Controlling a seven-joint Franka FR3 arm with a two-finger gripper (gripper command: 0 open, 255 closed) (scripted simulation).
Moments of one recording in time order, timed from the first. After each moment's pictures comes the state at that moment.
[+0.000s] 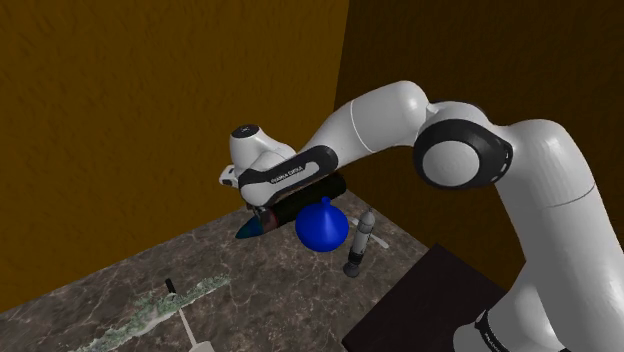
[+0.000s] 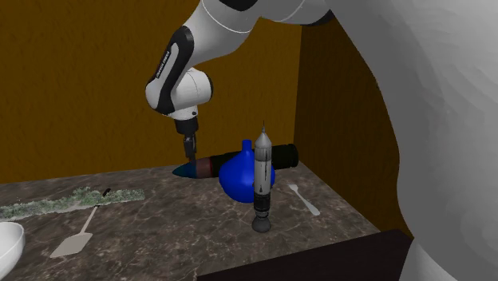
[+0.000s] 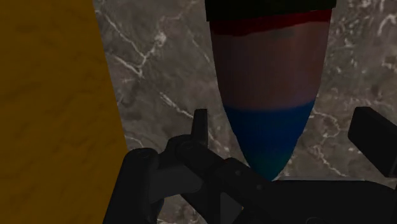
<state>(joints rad) 0.31 0.75 0.07 -1.52 -0.20 2.29 -1.01</state>
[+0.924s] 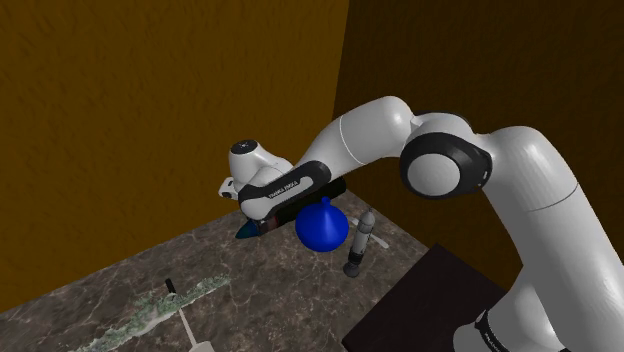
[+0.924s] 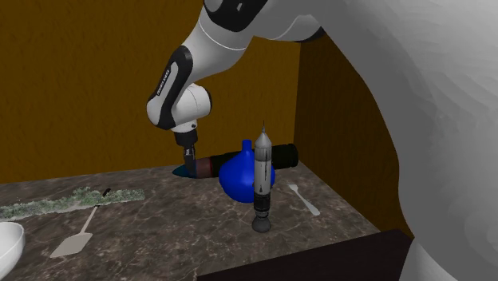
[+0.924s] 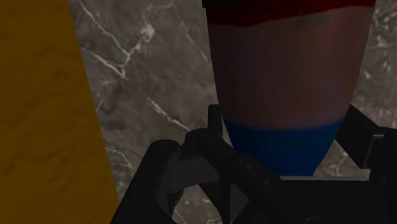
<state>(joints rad) 0.32 0.83 0.06 -1.49 -0.22 2.35 -1.00</state>
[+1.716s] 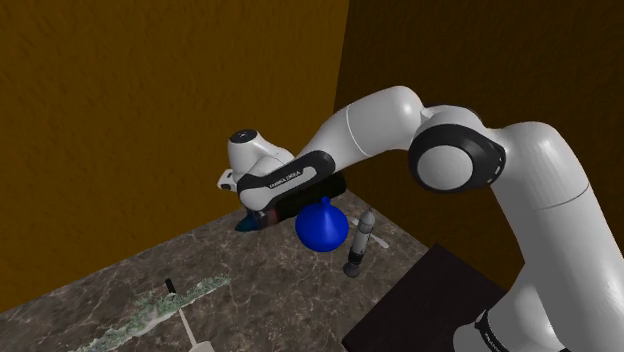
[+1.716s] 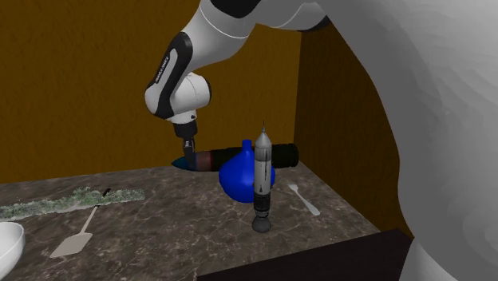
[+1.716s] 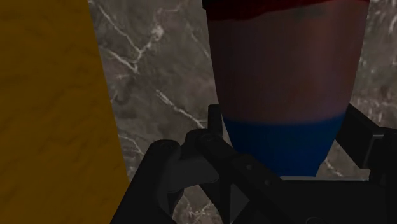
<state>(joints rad) 0.31 0.78 0.07 -1.50 -0.21 2.30 -1.01</state>
